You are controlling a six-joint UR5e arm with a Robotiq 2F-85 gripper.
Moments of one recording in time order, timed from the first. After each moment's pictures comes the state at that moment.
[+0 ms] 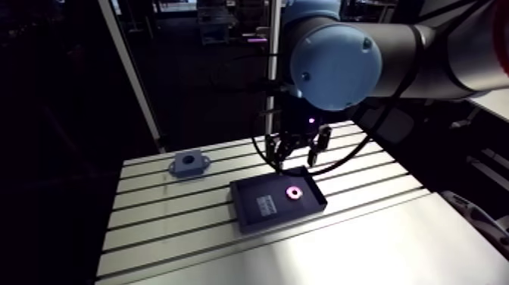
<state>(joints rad) -0.30 -1.32 1.96 -2.13 -1.62 -1.89</state>
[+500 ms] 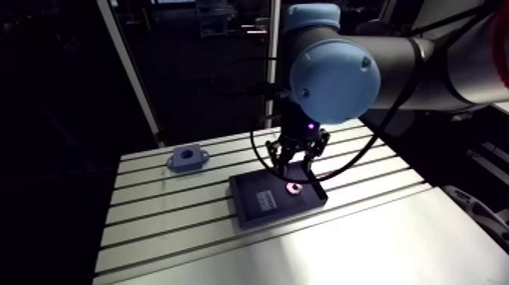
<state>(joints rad) -0.31 -1.29 1.99 -2.19 -1.63 -1.89</state>
